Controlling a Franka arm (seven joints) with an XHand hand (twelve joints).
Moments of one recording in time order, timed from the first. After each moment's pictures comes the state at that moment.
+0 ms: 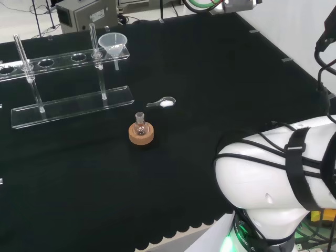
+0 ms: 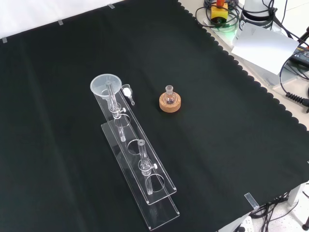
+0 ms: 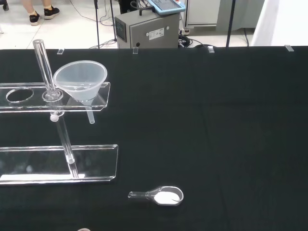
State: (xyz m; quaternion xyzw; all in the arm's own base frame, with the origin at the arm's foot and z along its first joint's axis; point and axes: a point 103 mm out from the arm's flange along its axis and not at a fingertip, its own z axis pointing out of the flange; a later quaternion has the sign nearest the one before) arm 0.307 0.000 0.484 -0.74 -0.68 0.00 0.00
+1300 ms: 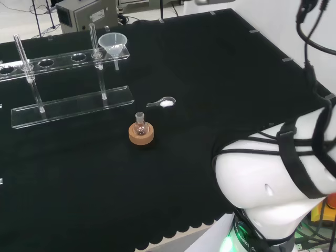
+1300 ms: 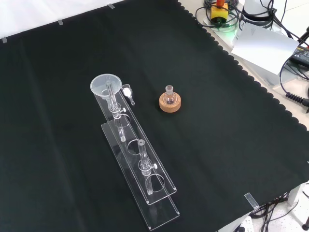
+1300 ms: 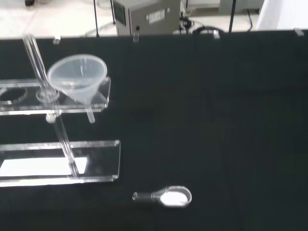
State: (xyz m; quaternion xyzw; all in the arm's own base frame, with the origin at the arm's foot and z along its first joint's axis) arm 0.365 0.006 0.465 -0.74 -0.67 0.03 0.03
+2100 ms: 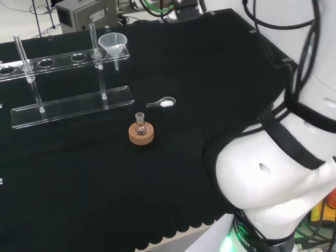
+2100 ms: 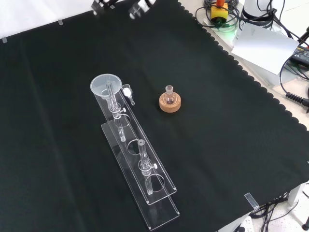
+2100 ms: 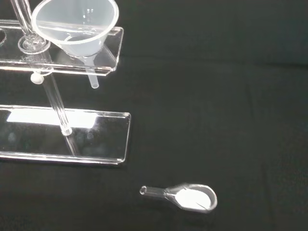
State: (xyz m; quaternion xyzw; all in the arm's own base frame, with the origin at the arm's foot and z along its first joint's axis) arm 0.480 0.026 0.378 -0.70 -0.71 0.09 0.06
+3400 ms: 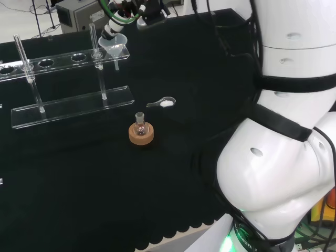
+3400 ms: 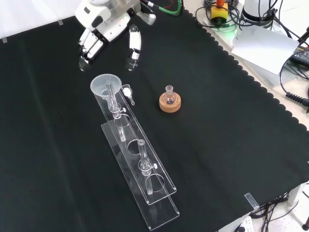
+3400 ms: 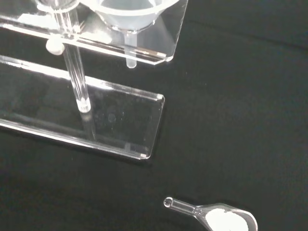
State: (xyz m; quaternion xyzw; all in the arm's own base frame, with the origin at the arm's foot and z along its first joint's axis) arm 0.570 0.081 0.318 -0.64 -0.75 0.19 0.08
